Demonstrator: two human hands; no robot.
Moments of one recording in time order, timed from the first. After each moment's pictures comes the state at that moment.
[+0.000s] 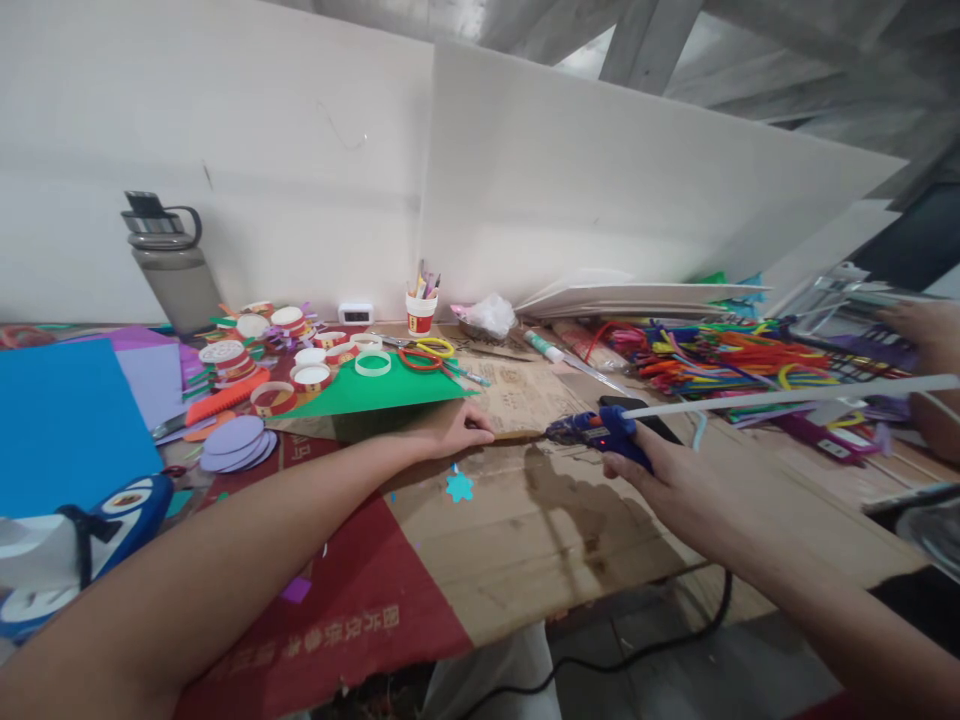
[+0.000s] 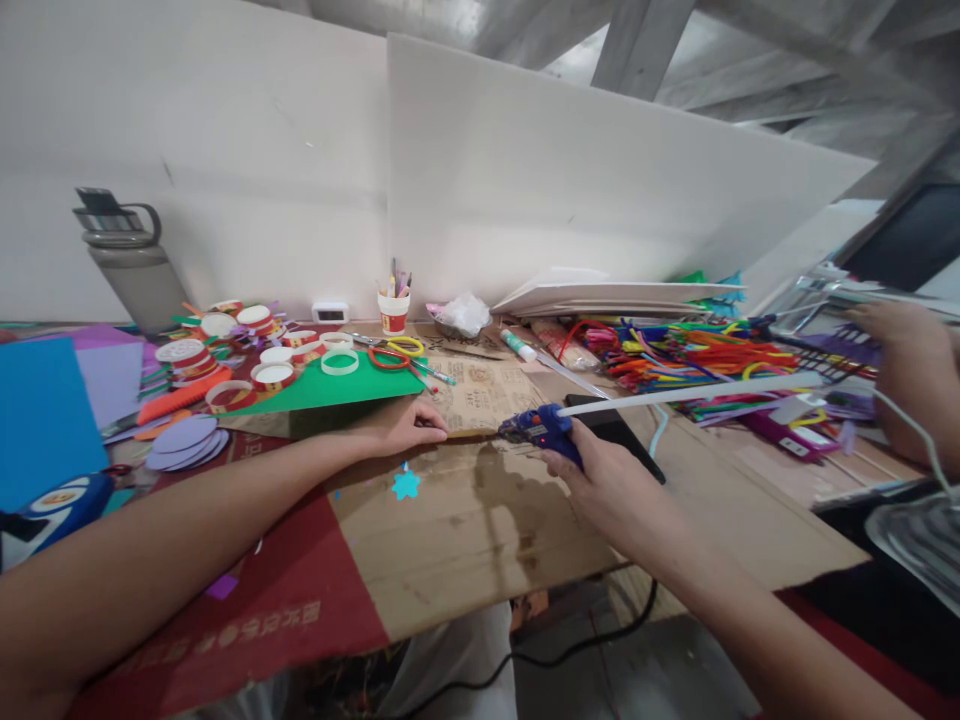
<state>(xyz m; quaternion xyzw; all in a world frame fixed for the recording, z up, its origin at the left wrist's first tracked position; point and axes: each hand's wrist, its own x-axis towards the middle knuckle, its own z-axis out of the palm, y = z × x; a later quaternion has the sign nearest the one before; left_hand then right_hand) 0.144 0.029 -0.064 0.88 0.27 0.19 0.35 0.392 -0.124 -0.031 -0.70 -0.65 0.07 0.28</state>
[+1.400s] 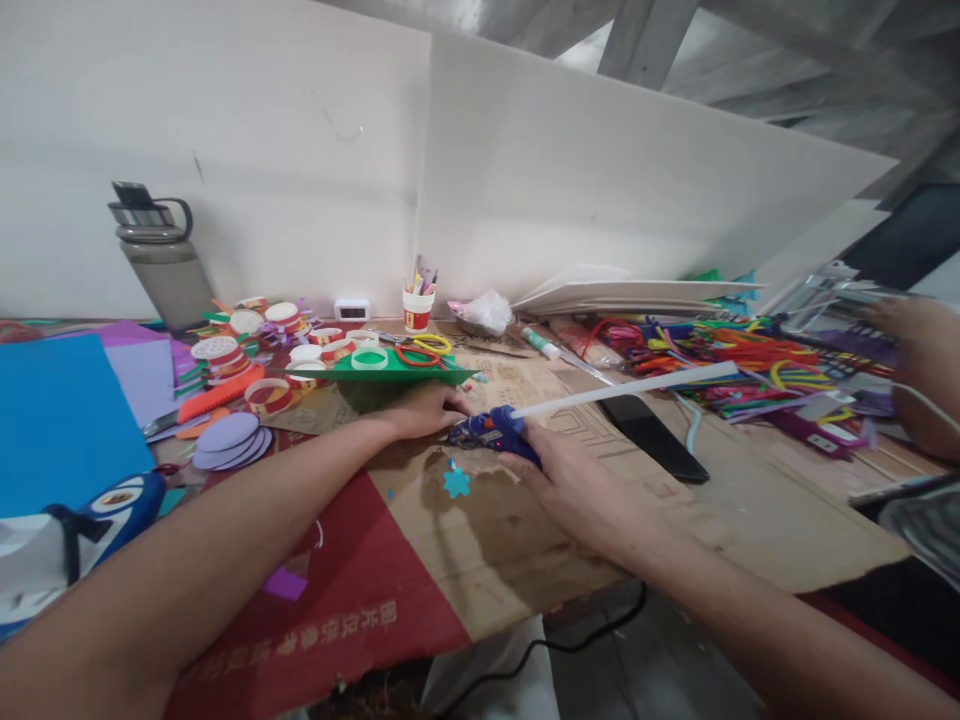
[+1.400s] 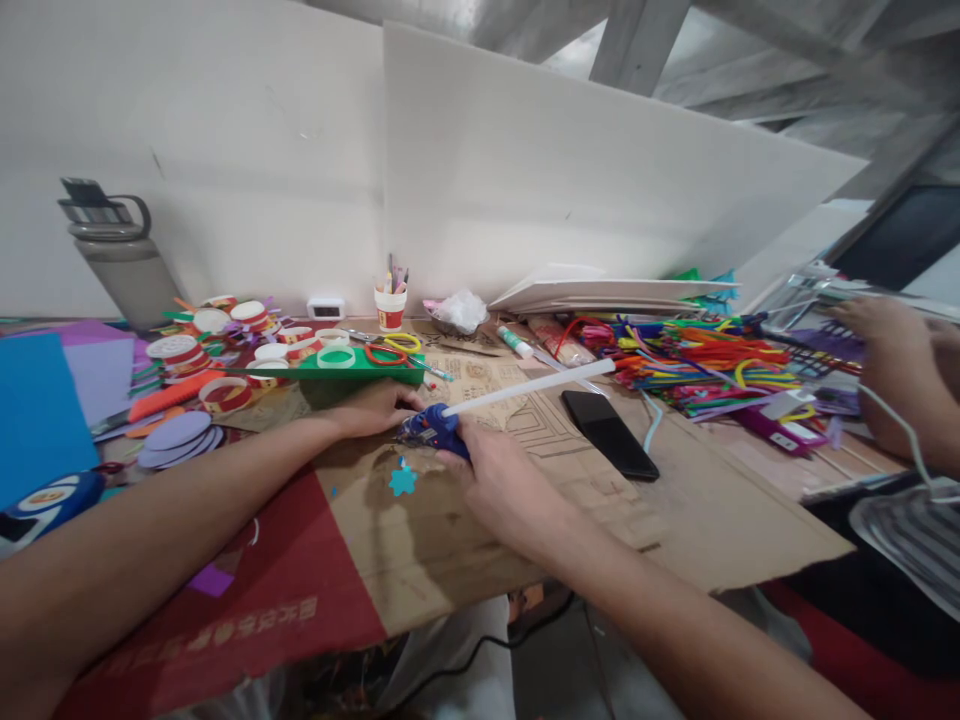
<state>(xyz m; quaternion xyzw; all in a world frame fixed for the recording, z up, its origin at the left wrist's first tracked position) 0.122 0.048 -0.058 0.87 0.29 0.17 0.36 0.296 -0.107 -0.023 -0.61 -0.75 0.12 0.23</state>
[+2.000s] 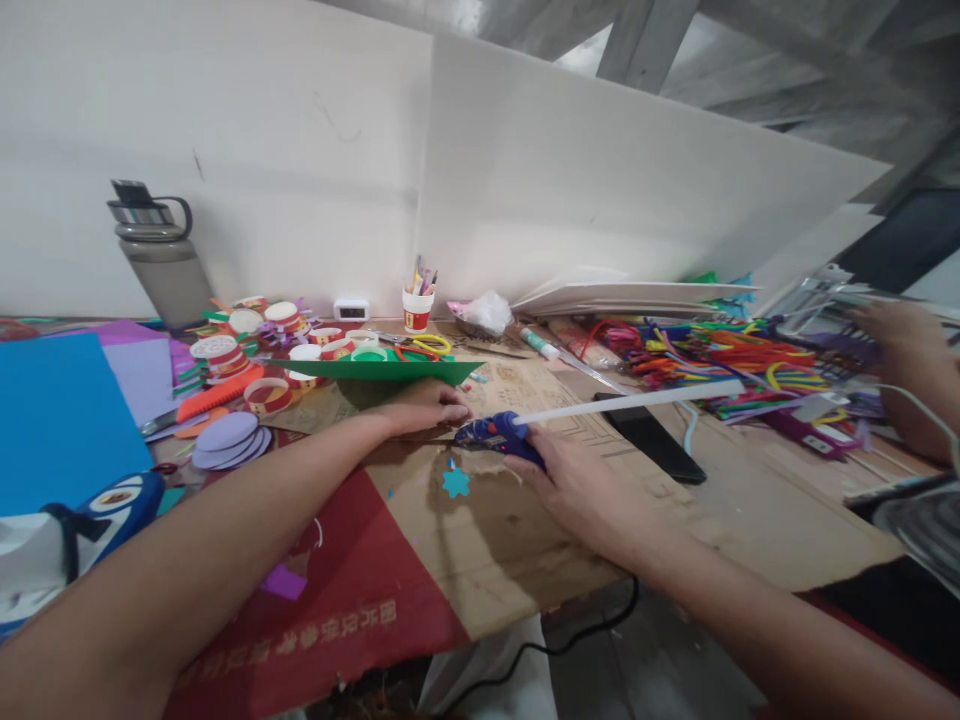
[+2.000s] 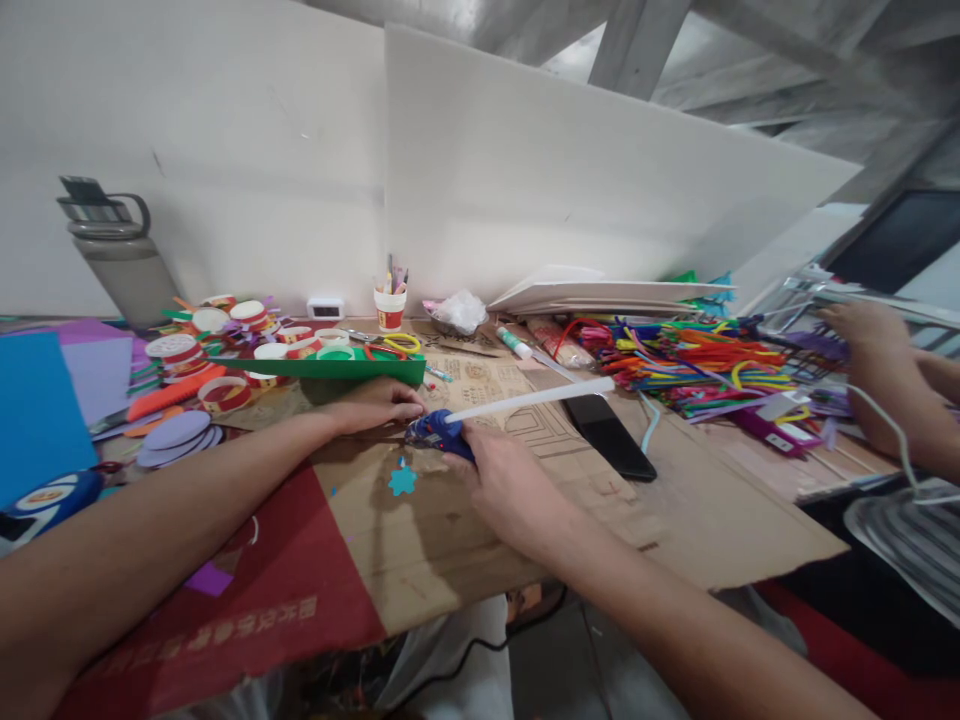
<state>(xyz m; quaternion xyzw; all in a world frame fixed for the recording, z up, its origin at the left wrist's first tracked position) 0.117 0.052 -0.059 0.85 0.32 0.15 0.38 0.298 -0.112 -0.017 -0.63 -0.74 0.07 0.20</state>
